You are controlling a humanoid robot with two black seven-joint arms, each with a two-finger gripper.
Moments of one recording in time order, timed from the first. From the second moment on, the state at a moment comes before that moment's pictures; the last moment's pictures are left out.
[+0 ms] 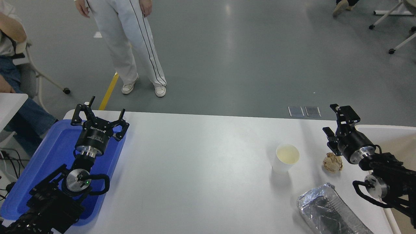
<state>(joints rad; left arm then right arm) -0.52 0.21 -0.98 -0.54 -0.09 -0.62 -0.36 0.90 -0.63 -0.37 0.91 0.07 -0.07 0.61</state>
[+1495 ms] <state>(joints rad) -0.52 0.21 -0.98 -0.54 -0.09 -0.62 -0.36 2.25 -0.35 -1.56 1.30 -0.56 0.78 0.58</state>
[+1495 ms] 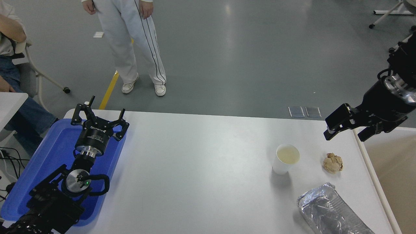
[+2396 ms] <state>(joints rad) -0.52 0.21 -0.98 -0.54 -0.09 -0.62 -0.36 2.41 -0.27 -1.56 1.30 -0.59 0.79 0.57</state>
